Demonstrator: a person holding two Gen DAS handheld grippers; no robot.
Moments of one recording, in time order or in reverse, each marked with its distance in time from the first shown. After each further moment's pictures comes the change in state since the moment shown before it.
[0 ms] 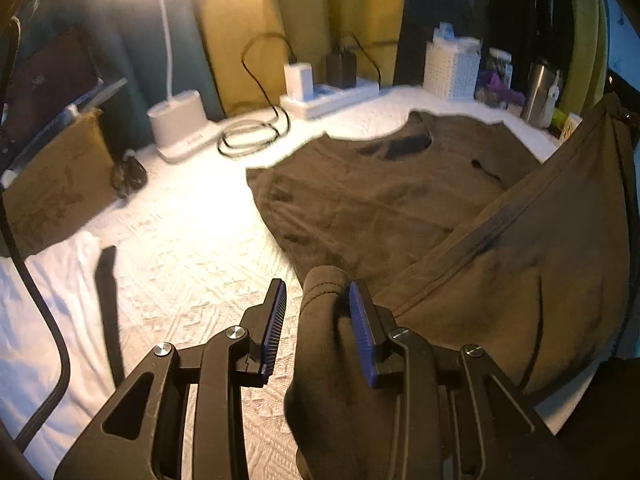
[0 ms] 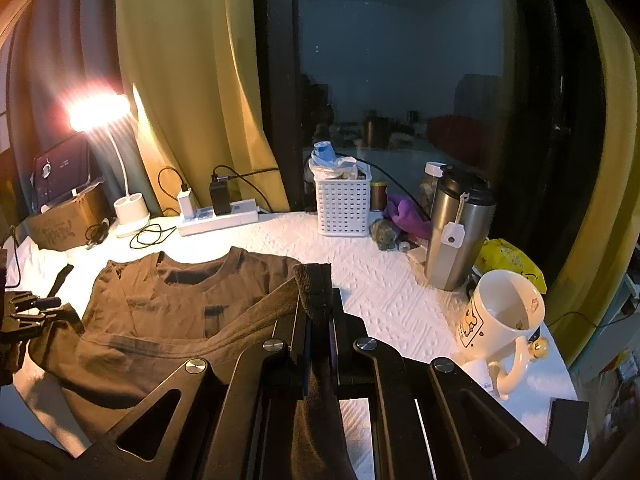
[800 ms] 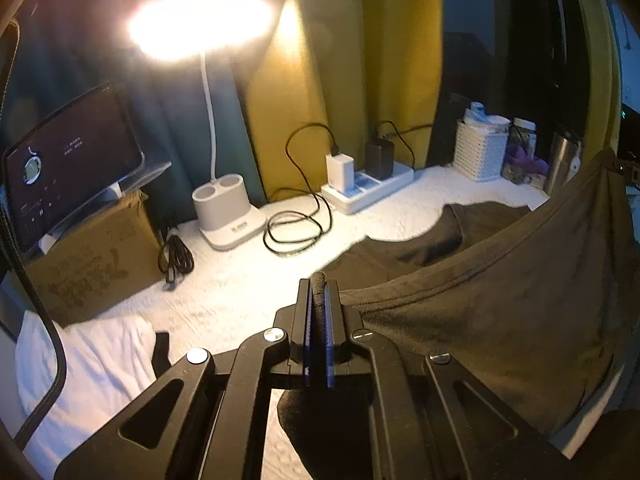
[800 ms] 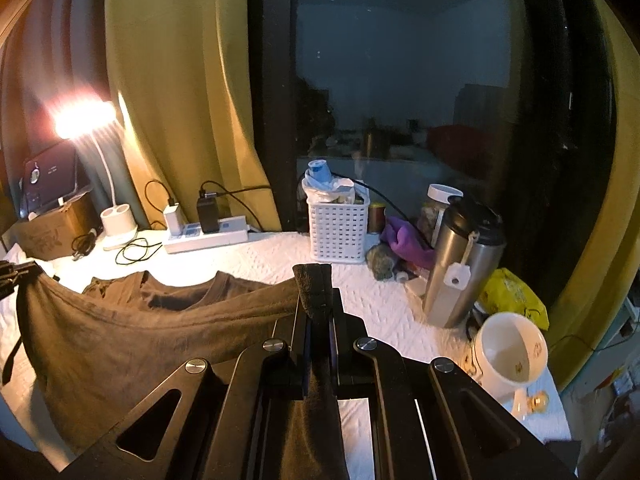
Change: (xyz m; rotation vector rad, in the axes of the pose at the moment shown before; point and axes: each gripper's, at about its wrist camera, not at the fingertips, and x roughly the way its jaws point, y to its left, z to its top) left arm -0.038 0.028 0.064 -0.038 -0.228 0.099; right arm 0.038 -0.007 0.038 -0.032 -0.026 -0.025
